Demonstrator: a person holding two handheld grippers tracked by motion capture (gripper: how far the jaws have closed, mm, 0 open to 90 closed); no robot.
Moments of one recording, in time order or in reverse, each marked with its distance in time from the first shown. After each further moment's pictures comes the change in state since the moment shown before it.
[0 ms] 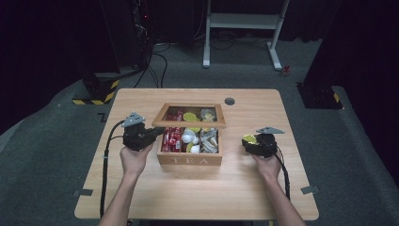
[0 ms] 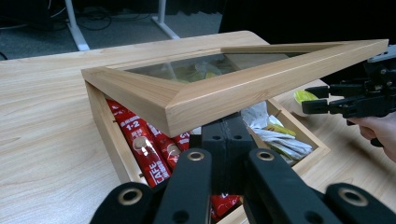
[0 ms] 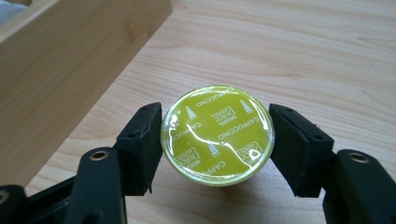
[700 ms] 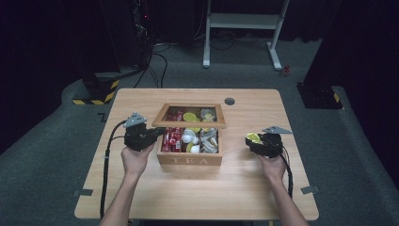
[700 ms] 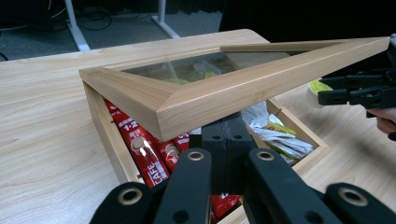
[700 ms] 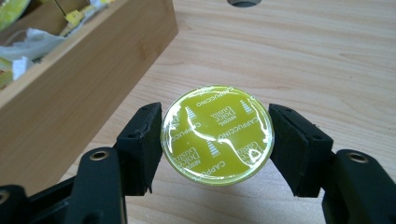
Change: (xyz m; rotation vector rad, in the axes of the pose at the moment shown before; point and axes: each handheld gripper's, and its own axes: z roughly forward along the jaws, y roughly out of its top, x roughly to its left) left arm -0.002 0.000 0.002 0.005 0.001 0.008; right arm -0.004 0.005 -0.024 -0.046 0.028 0.020
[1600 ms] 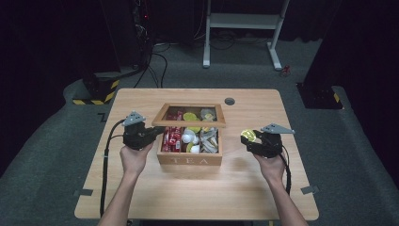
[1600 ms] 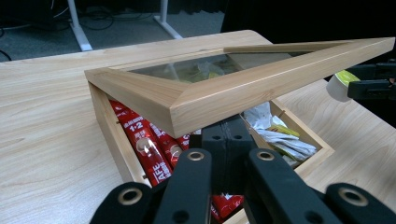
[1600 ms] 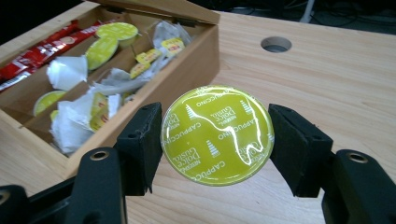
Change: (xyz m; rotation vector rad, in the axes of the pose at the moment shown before) left arm 0.003 0.002 -0.001 0.000 0.006 -0.005; right arm 0.028 0.021 -0.034 -0.085 0.077 -0.052
